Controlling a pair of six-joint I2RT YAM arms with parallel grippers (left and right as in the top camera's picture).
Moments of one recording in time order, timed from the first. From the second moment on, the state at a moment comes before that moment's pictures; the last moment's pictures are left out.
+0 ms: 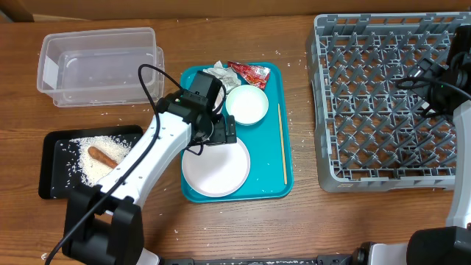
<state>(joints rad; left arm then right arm) -0.40 1.69 1.26 -0.90 0.07 -0.51 -0.26 1.57 1.62 -1.15 0.20 0.46</state>
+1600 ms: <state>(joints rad) -0.41 1.70 1.25 -0.97 -0.04 -0.55 -0.26 1.57 1.62 -1.15 0.20 0.46</state>
